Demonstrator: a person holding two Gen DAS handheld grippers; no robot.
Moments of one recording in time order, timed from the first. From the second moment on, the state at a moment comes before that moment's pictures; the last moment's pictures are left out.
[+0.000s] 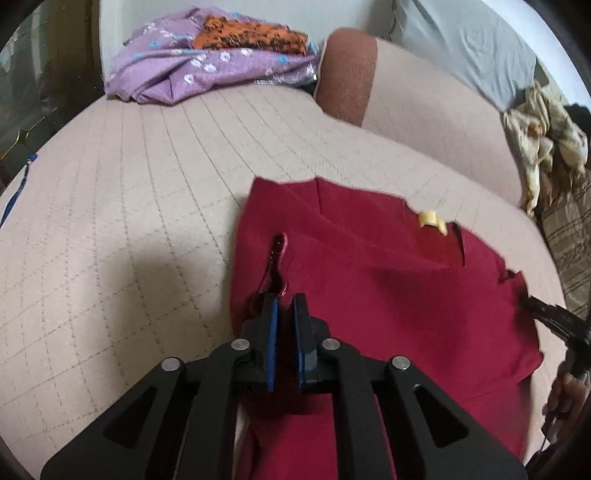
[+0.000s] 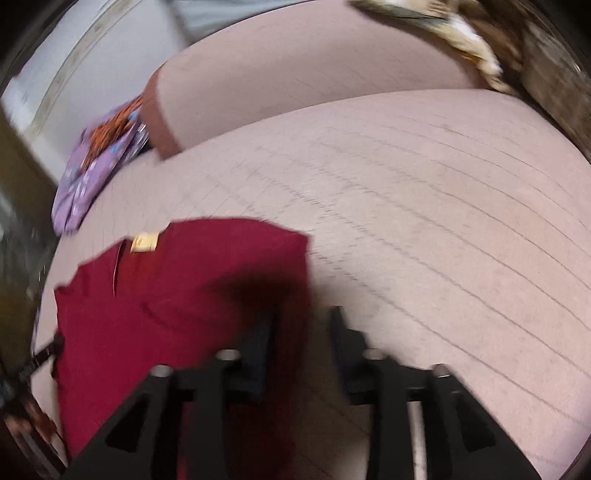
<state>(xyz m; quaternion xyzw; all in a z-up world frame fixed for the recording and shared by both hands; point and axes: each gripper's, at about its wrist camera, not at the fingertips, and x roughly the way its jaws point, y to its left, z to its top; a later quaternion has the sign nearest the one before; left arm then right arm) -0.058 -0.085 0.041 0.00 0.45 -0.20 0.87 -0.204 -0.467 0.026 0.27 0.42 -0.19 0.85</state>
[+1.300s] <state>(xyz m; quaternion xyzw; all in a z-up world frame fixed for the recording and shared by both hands) -0.067 -0.069 0.030 0.02 0.45 -0.14 0.88 -0.095 -0.287 0.024 0.10 0.46 -0.02 0.88</state>
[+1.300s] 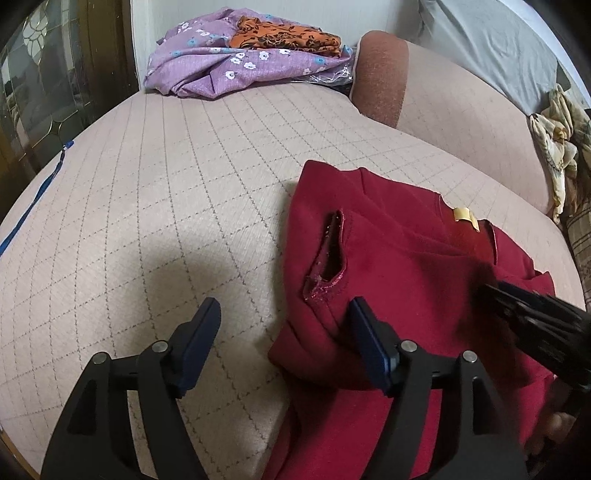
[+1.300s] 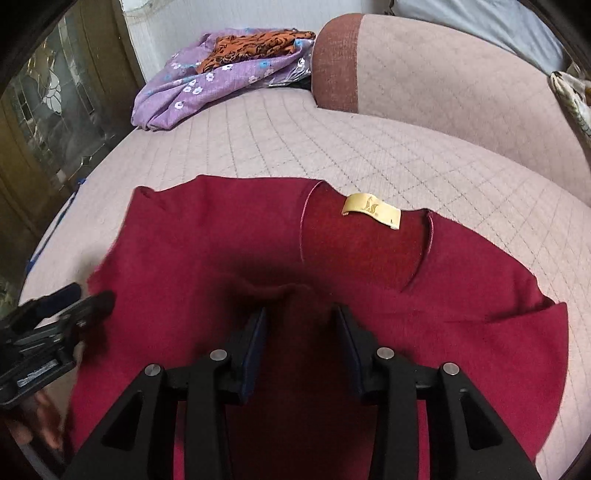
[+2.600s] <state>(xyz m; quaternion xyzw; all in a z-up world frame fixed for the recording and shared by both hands) -0.184 -0.028 0.069 0.05 0.43 -0.14 0.89 -0.299 -0.364 0.046 0.21 0.45 -0.12 0.86</state>
